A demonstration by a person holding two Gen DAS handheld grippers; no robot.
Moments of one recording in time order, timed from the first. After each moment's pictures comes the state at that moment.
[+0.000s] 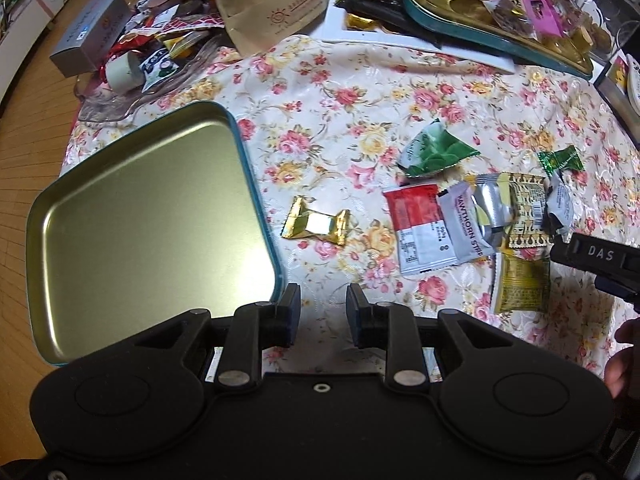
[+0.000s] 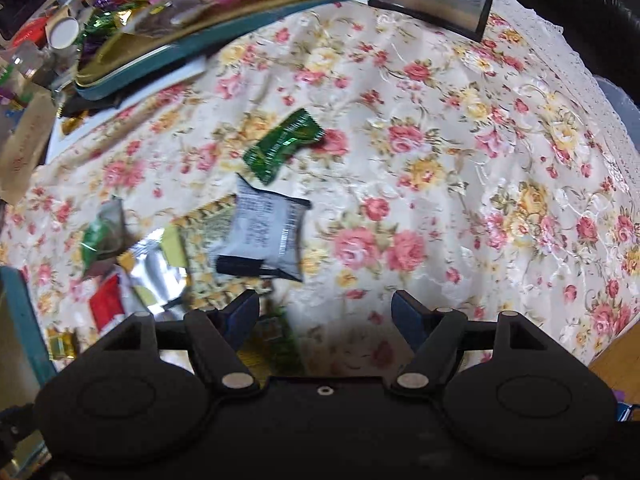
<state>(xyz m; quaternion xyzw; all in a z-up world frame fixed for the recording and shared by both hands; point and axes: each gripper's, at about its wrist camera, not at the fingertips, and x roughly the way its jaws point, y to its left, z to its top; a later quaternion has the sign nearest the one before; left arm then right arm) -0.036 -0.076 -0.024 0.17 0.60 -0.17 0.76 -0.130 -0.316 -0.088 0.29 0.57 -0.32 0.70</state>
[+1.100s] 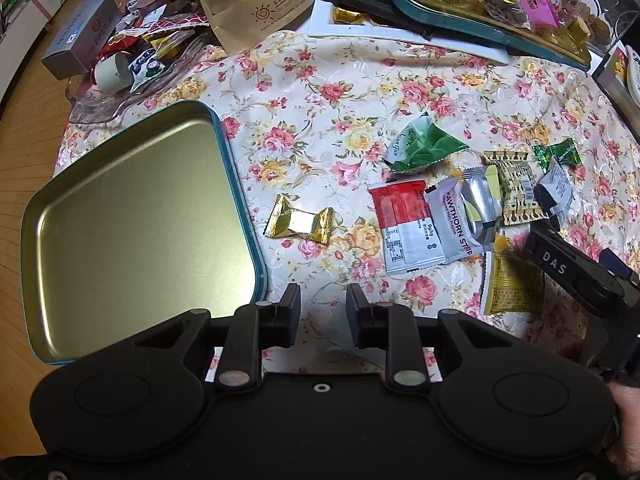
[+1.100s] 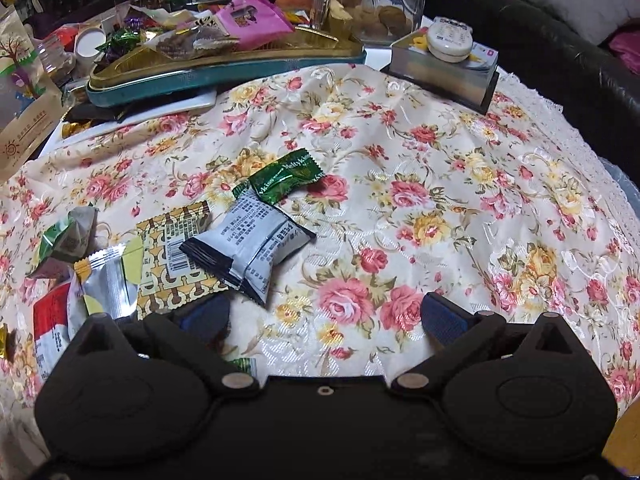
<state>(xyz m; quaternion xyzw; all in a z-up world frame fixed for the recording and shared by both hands) -0.040 -0.090 -0.029 0.18 0.61 -0.17 0.75 -0.143 -0.289 -0.113 0.18 0.45 -0.35 0.80</state>
